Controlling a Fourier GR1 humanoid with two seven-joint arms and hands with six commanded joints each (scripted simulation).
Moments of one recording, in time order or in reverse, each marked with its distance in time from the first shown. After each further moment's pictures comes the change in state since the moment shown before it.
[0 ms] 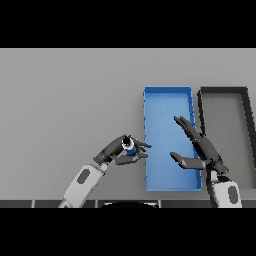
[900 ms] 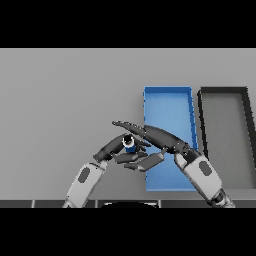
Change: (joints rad) left arm 0.007 -0.059 0.071 0.014 -0.052 -0.106 0.018; right arm -0.517 0.043 0.292 0.067 -0.044 0.117 0.334
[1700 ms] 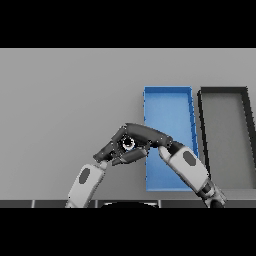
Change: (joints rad) left arm 0.024 -0.040 0.031 -0.004 0.012 -0.050 0.043; right arm -0.125 0.093 0.063 0.150 -0.032 0.004 -0.049
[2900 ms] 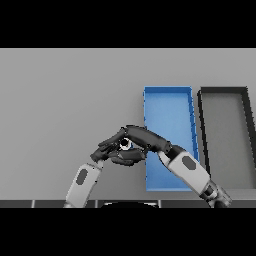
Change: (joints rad) left arm 0.016 0.006 0.042 -0.026 -0.132 -0.058 0.076; right arm 0.017 -0.046 0.071 -0.034 0.044 -0.132 -0.052
